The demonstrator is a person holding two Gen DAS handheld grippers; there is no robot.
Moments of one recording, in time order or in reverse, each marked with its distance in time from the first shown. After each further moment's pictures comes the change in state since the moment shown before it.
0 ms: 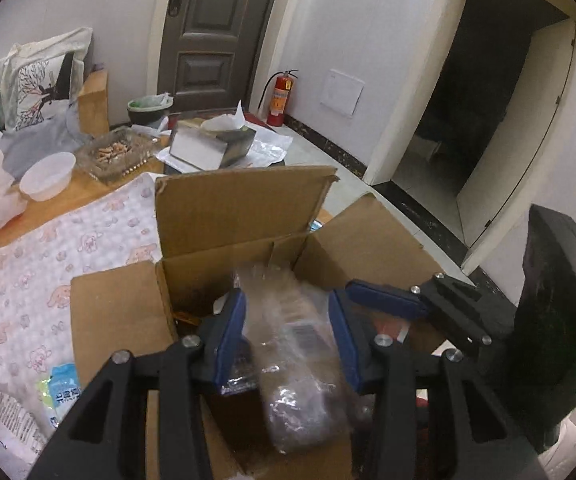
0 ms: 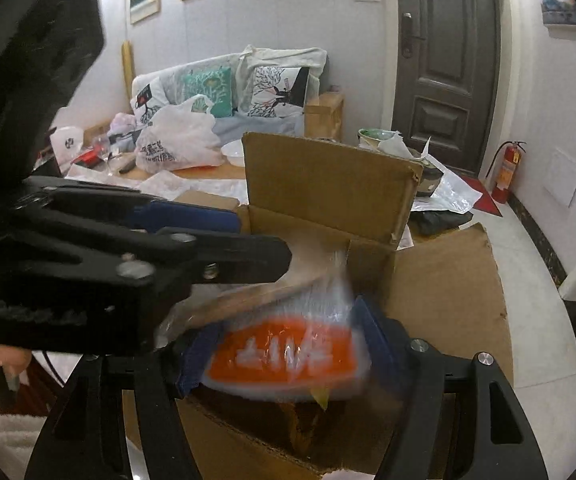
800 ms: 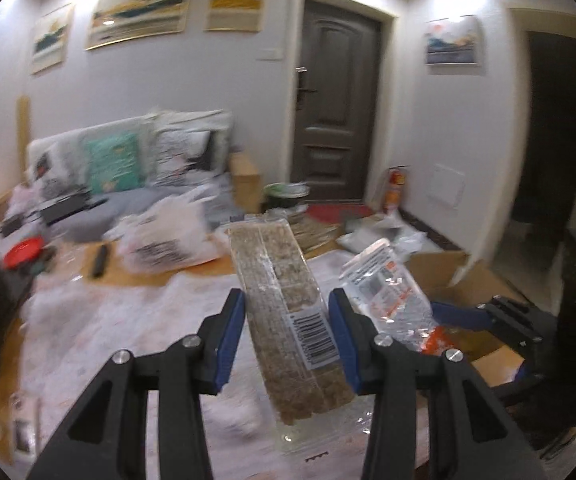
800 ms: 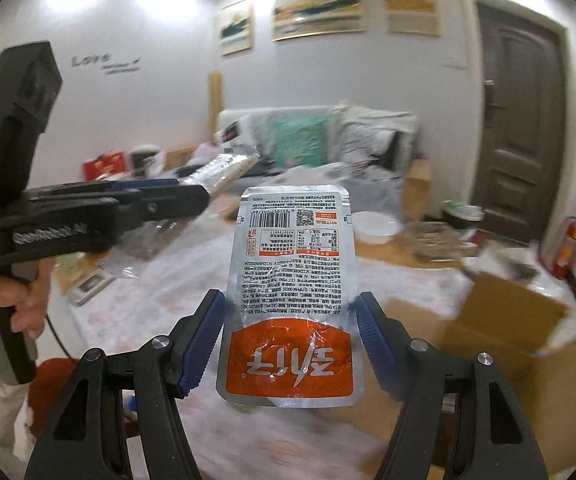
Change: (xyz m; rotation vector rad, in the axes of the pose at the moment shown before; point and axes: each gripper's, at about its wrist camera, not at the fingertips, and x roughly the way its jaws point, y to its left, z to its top) left arm -0.212 0.093 -0.075 -0.068 -0.369 0.382; right arm -0.033 0.151 0.044 -0.143 -0.208 0.190
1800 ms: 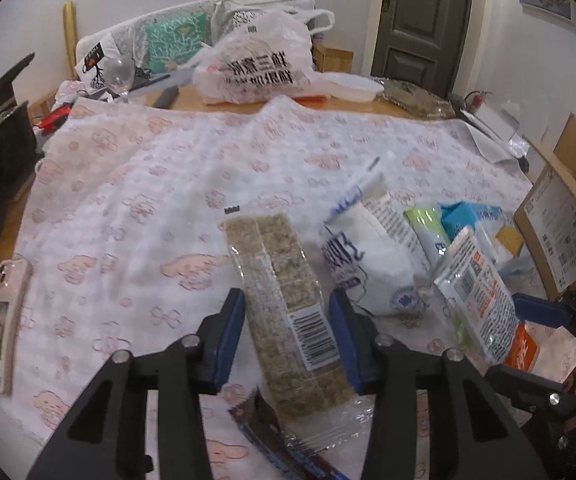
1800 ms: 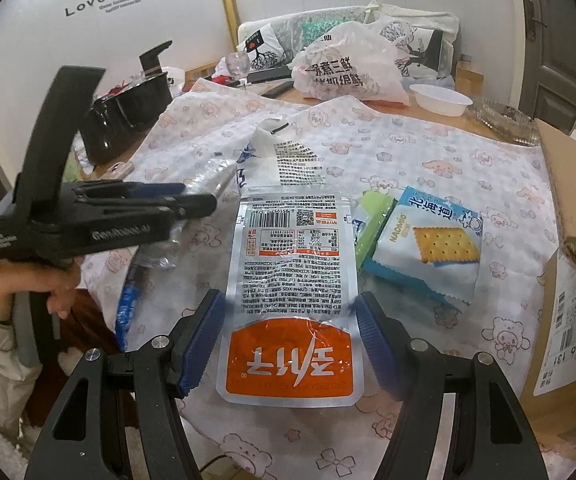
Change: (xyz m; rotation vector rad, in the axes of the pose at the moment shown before) left arm 0.084 0.132 -0.162 -0.160 0.364 0.244; right arm 0.127 0.056 -0.099 0.044 0.335 0.177
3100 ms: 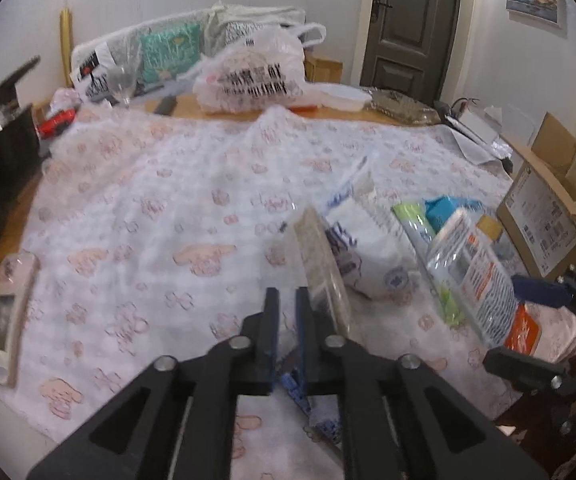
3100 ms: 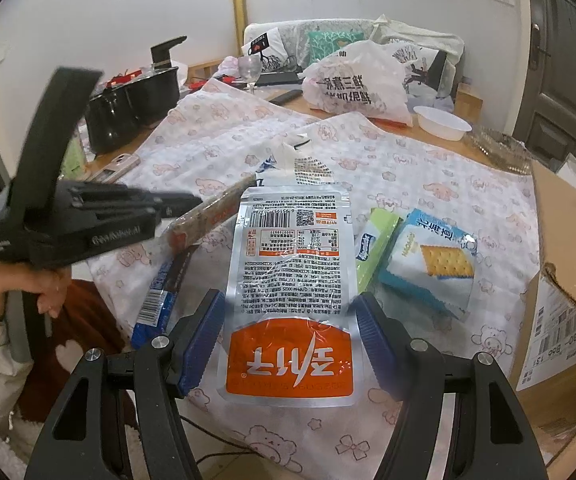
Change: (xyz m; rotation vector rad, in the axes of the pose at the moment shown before) left arm -0.024 0.004 -0.015 0.021 -0.055 -0.029; right arm -0.016 0.028 0.001 -0.074 -0.016 -0.064
